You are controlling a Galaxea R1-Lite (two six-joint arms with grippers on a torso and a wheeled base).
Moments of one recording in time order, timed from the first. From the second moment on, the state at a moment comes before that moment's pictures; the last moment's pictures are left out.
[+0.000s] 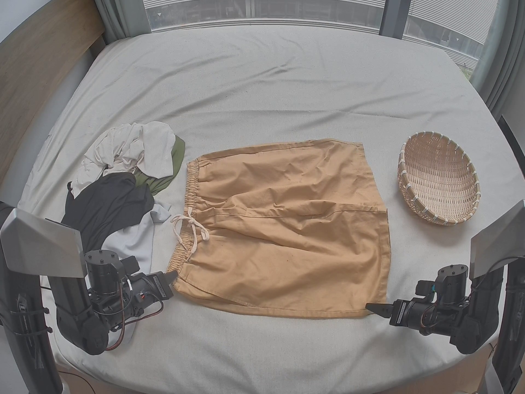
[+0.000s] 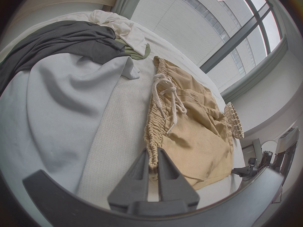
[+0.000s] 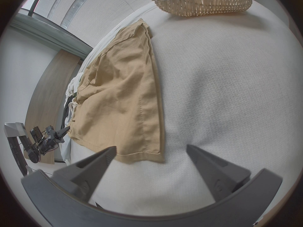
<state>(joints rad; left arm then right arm) -0.21 2.25 -0.28 -1.55 -0.19 -0.48 0.23 2.28 -0.09 -1.54 0.25 0.48</state>
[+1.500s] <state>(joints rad) -0.09 2.21 -0.08 -1.55 -0.40 -0.34 0.22 1.96 -0.02 -1.13 0.30 0.38</state>
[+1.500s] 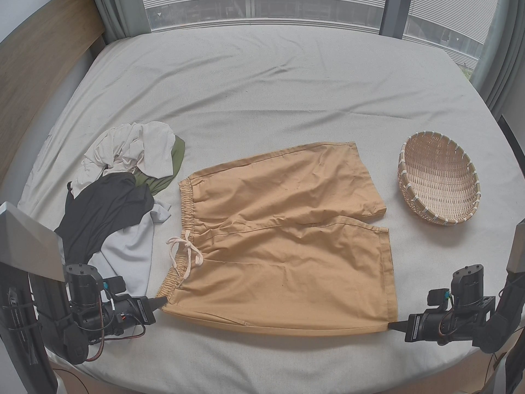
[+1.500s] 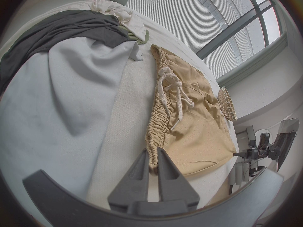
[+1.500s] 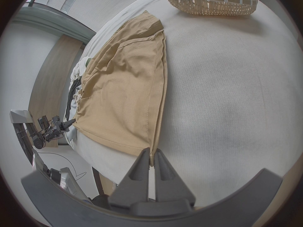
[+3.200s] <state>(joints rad) -0.10 2.20 -0.02 -1.55 -0.44 -0.24 0.32 2.20 -0.04 -1.35 0.21 0.36</state>
